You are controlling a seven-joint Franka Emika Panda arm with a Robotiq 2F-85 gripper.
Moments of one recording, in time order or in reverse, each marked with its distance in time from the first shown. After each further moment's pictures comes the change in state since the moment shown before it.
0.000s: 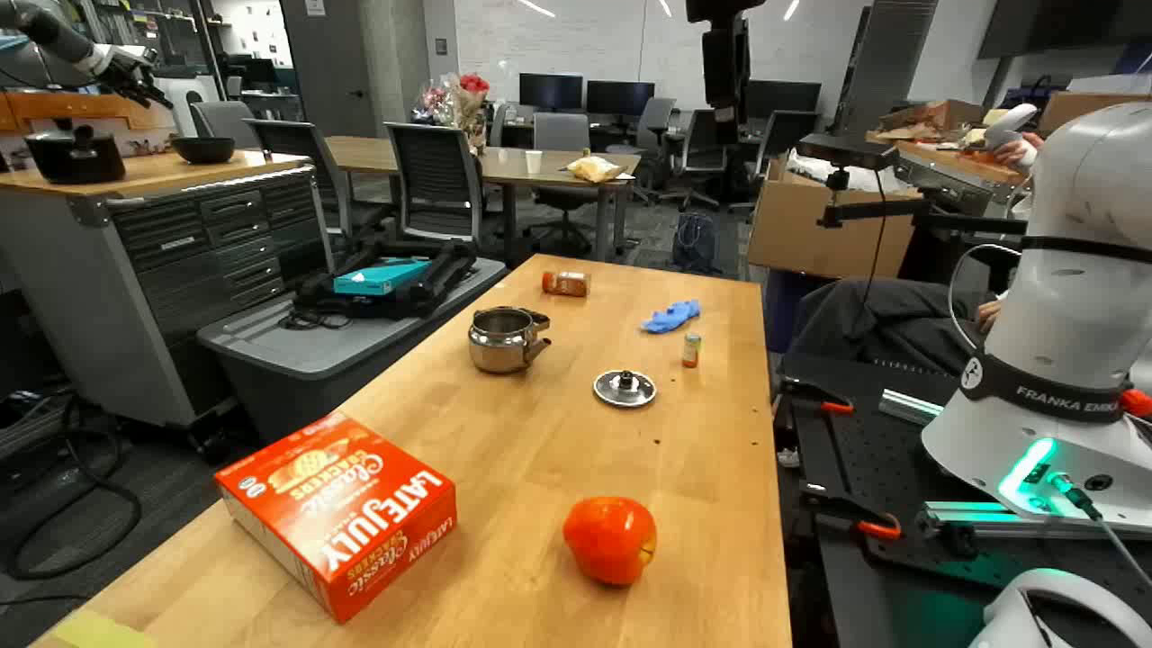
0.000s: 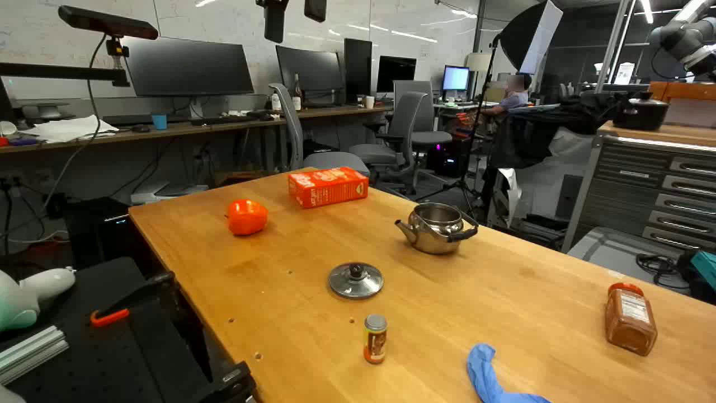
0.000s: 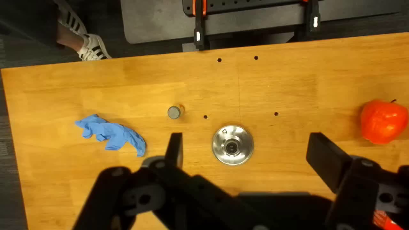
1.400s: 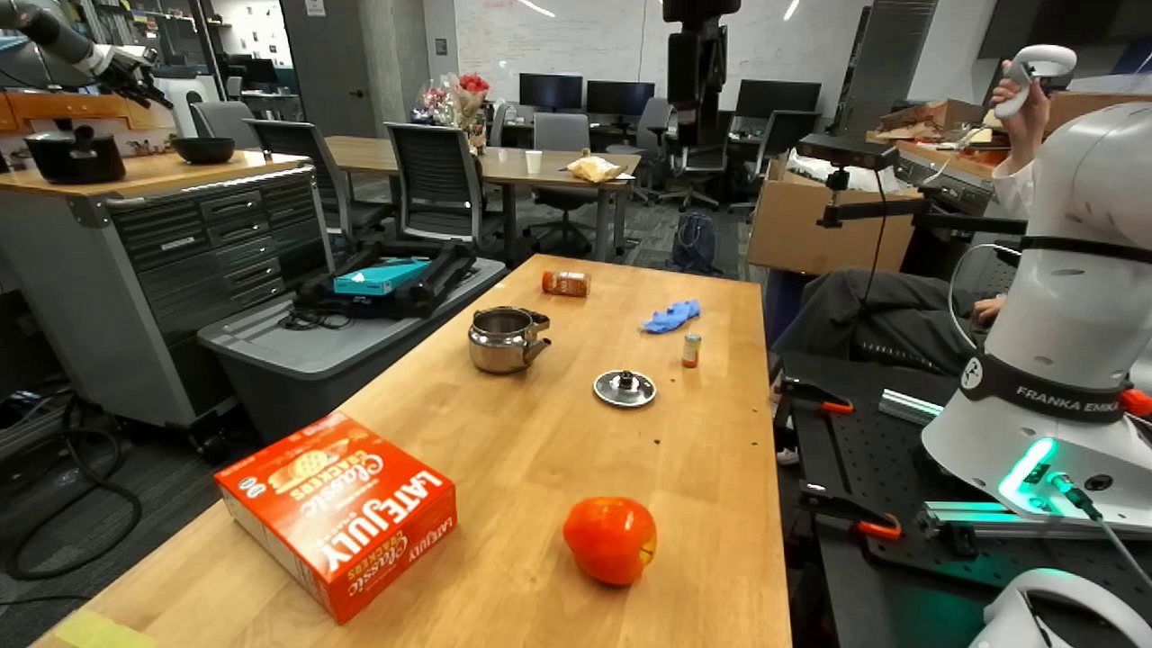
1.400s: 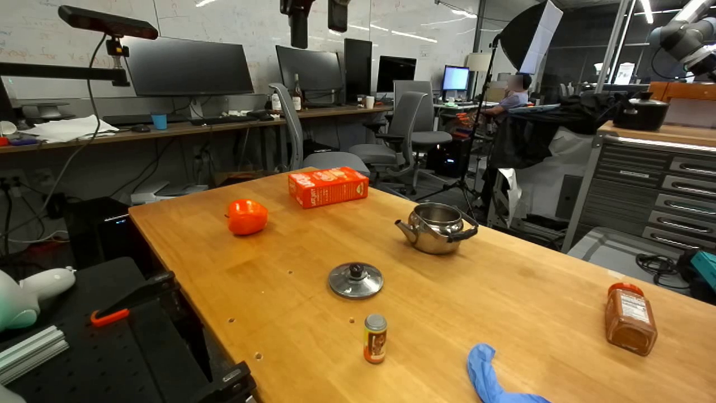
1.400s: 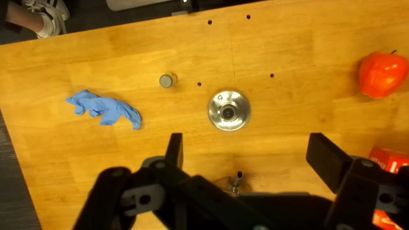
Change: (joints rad) arm 0.001 0.025 -0.008 -0.003 0.011 0.142 0.064
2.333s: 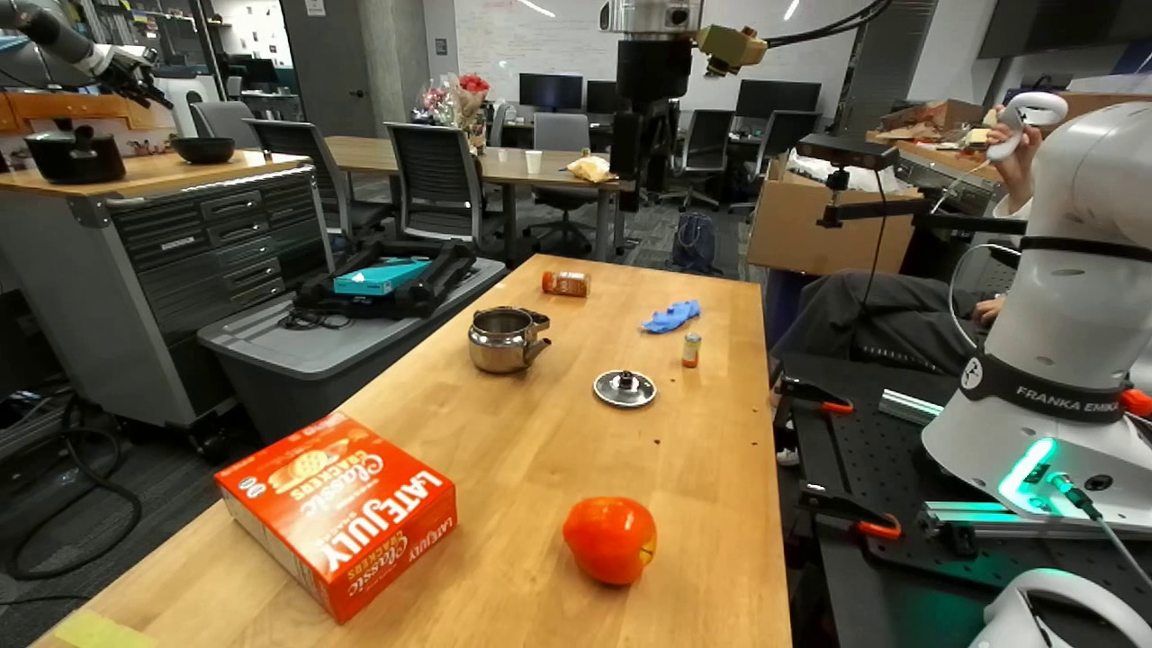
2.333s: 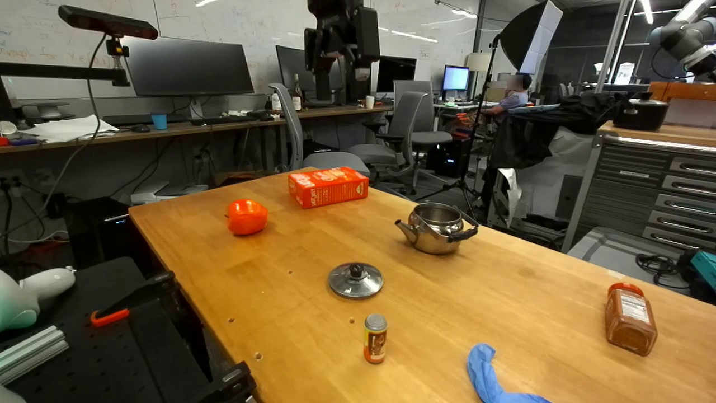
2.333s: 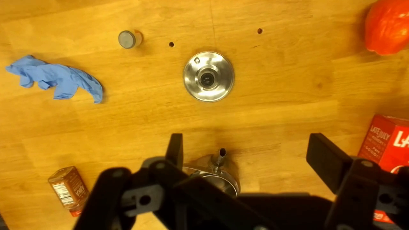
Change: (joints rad) arm 0.010 0.123 0.006 -0.094 0.022 0.330 0.040
